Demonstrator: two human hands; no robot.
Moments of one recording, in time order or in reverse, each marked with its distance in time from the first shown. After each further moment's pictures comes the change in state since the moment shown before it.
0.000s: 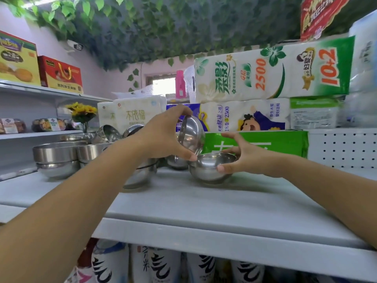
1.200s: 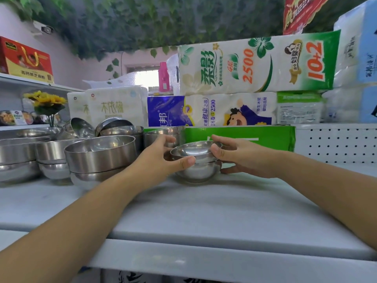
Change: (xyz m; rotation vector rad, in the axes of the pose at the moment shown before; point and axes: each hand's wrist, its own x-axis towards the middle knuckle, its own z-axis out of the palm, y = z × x) left_hand -0.004 -0.035 0.087 -0.555 -0.032 -0.218; right_hand 0.012 0.022 -0.005 0.290 -0.004 0.033
